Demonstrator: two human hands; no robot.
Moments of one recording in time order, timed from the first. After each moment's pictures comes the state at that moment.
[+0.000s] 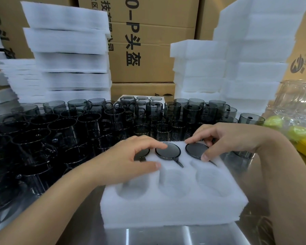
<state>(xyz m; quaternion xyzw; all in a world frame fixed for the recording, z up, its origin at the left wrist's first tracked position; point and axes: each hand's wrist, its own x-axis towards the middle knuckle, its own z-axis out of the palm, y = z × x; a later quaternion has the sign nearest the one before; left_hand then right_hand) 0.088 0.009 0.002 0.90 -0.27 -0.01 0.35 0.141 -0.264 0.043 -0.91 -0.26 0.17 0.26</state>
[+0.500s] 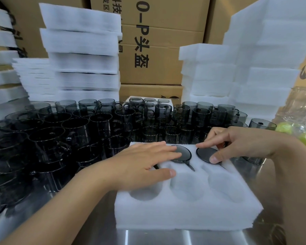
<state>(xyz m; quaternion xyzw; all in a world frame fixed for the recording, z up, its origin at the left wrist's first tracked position) 0.088 0.008 0.006 0.93 -0.32 -0.06 0.15 0.135 -0.260 0.048 -0.91 -0.24 0.18 0.28</state>
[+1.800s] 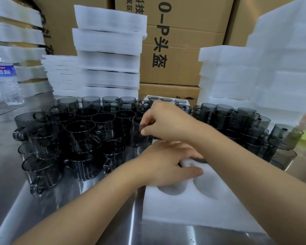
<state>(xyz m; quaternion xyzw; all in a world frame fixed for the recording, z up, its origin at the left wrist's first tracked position) 0.083 0.002 0.001 0.93 -0.29 0.03 0.21 0.122 -0.066 0.066 -0.92 -0.35 -0.09 0.14</state>
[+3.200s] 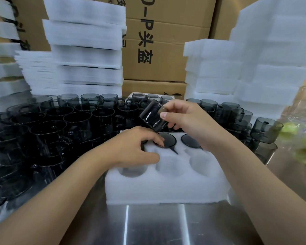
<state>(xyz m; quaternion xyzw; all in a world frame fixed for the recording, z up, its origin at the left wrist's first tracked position) 0.116 0.026 0.003 0.92 -0.26 0.04 0.29 0.145 -0.148 0.038 -0.80 -0.26 -0.04 0.54</state>
